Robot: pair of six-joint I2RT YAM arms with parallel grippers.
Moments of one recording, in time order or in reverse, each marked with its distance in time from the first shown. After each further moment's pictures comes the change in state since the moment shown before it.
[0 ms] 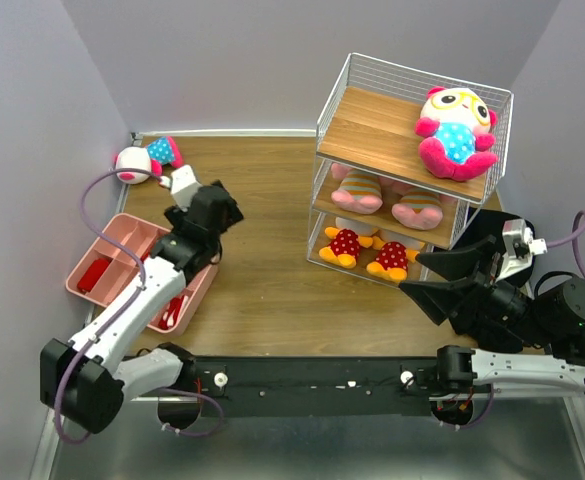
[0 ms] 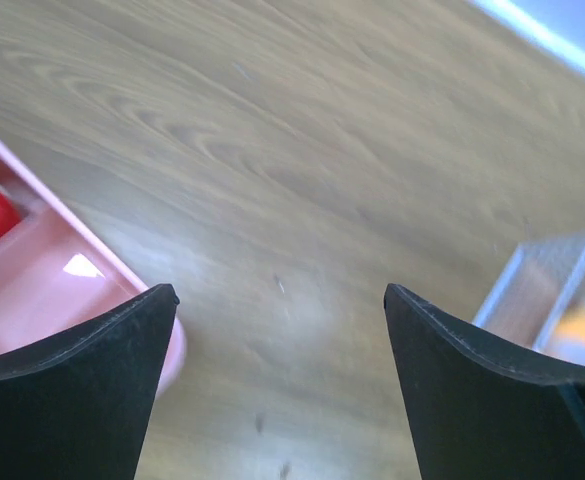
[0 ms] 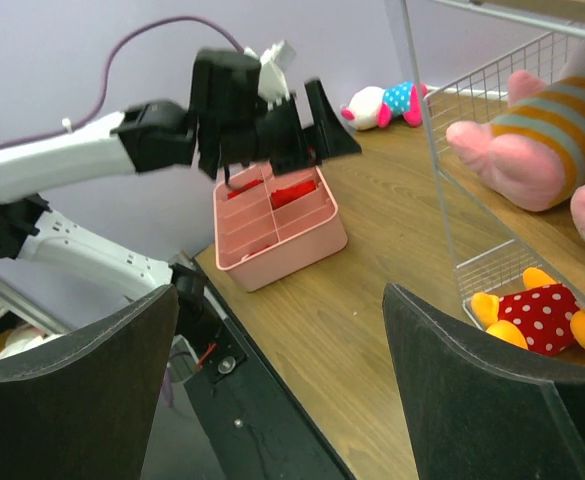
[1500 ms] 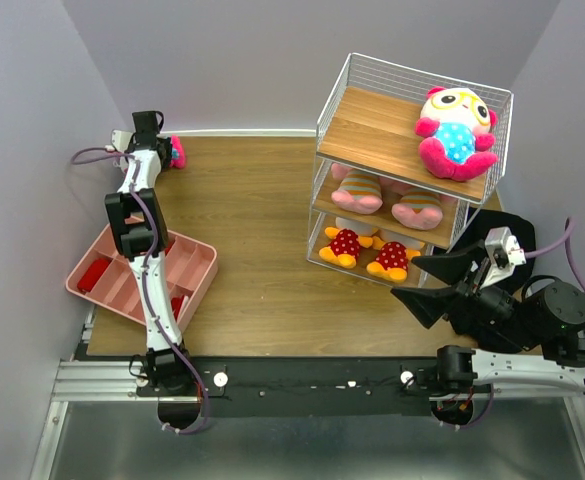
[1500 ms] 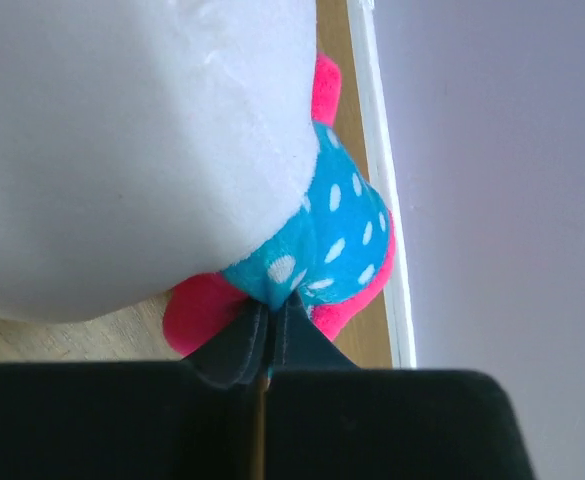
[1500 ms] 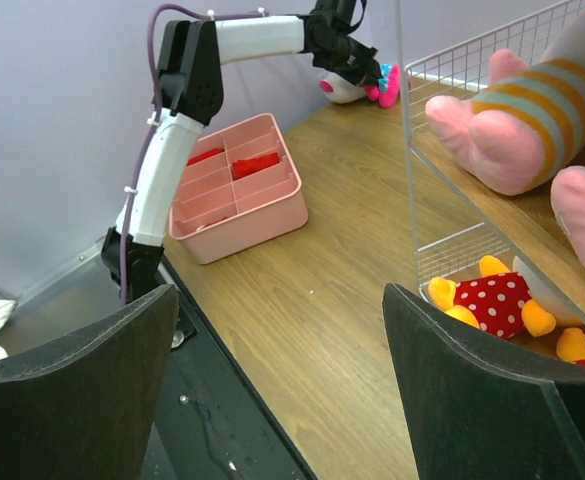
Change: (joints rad) left arm 0.731 1.417 1.297 -0.005 0.421 -0.512; right arm 0.000 -0.022 -0.070 -0.014 0.005 -0.099
